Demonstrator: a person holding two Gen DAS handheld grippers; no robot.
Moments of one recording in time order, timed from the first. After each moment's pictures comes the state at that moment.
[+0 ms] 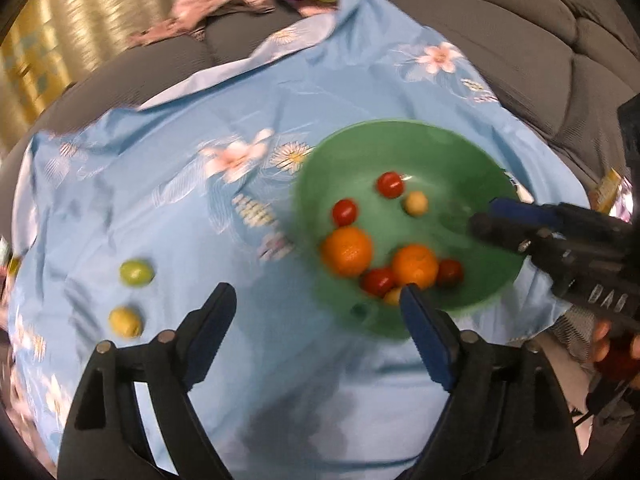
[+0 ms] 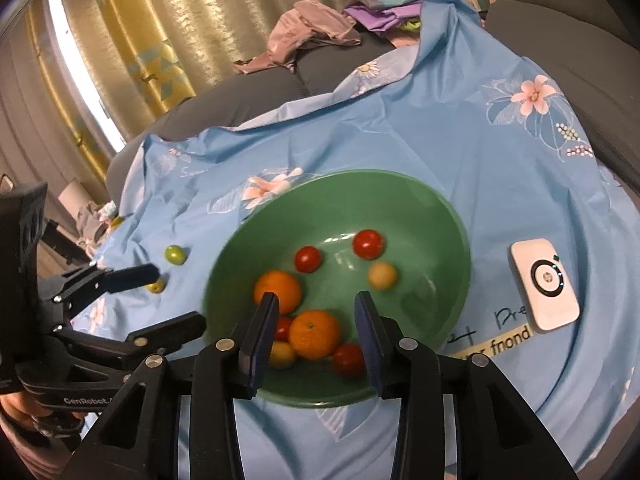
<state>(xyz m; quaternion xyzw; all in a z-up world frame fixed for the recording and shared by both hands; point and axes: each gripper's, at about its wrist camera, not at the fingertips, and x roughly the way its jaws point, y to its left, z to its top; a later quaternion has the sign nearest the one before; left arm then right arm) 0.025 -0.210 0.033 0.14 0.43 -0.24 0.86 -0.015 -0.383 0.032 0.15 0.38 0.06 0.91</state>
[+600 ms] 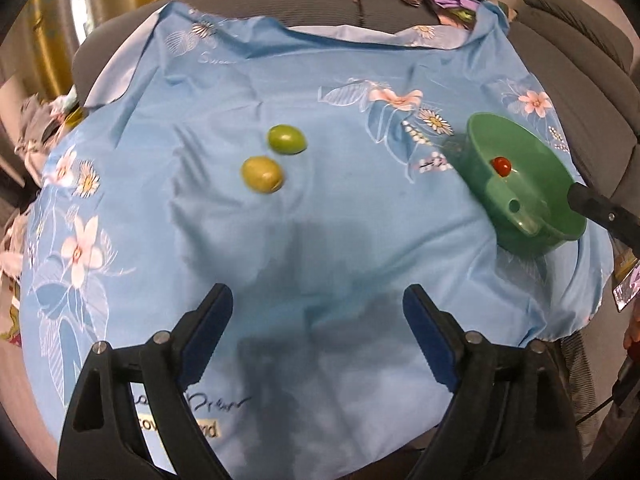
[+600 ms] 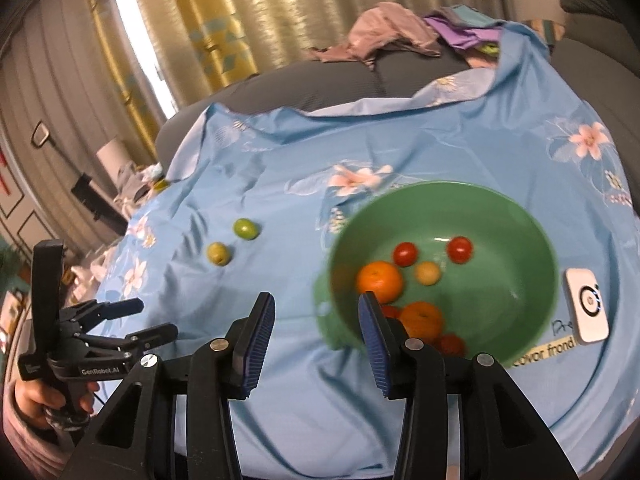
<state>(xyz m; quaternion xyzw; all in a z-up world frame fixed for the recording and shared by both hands) -0.017 -0.062 0.007 0.01 0.47 -0.11 0.87 -0.026 -0.299 0.058 0.09 0.38 0.14 0.91</state>
